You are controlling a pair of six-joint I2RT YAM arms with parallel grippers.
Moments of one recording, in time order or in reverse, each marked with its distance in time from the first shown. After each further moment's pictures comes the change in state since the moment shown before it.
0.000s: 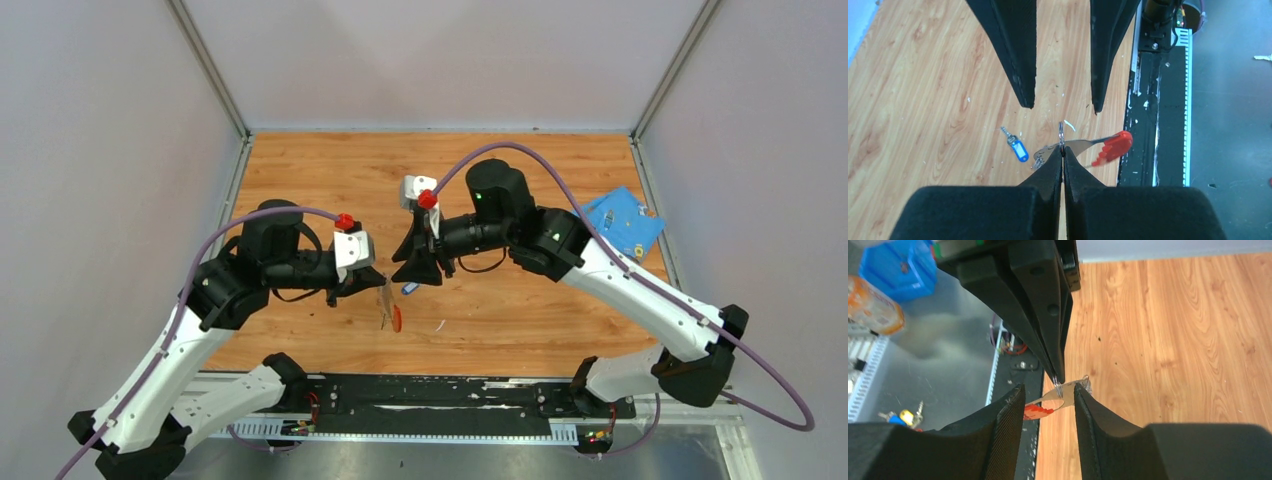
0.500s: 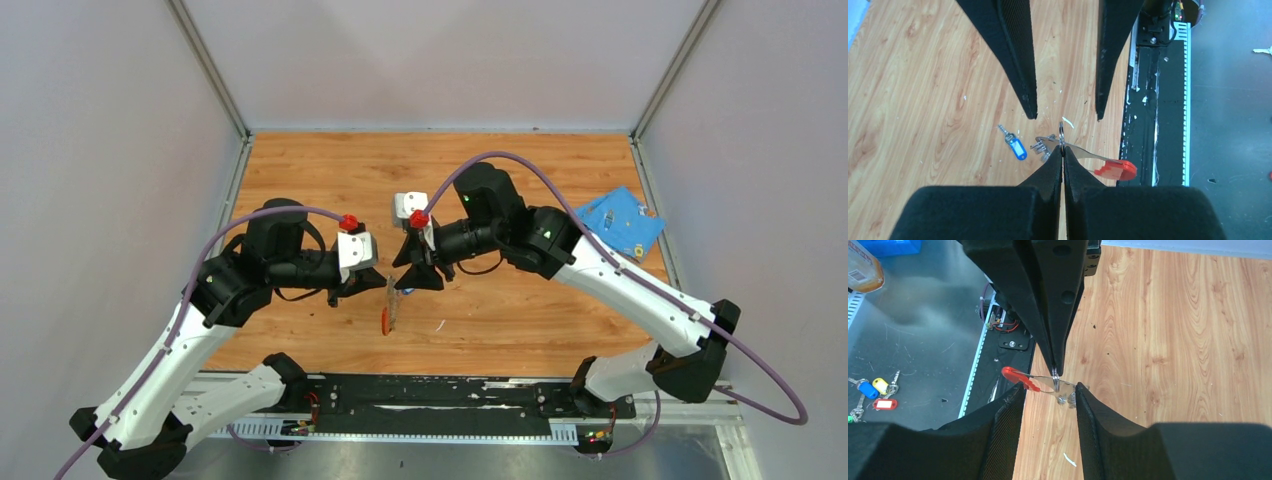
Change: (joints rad) left arm 0.000 0.023 0.001 -0.018 0.007 0.032; right arm 0.010 0.050 0.038 -0.140 -0.022 -0.225
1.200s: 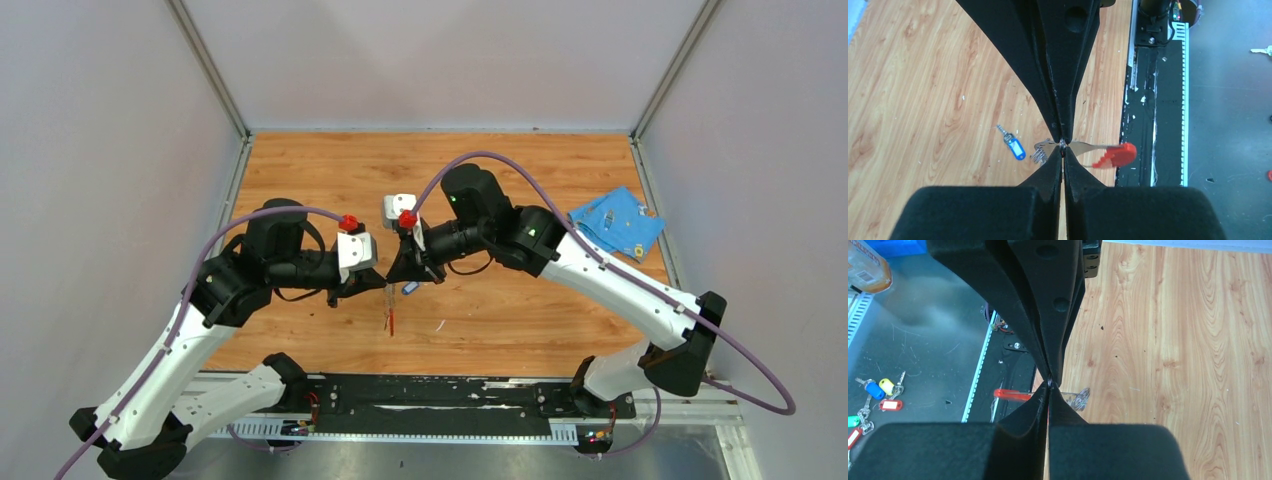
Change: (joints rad) left arm 0.000 -0.001 0.000 -0.003 0.008 -0.001; right arm 0.005 0.056 0.000 0.030 -0.027 0.014
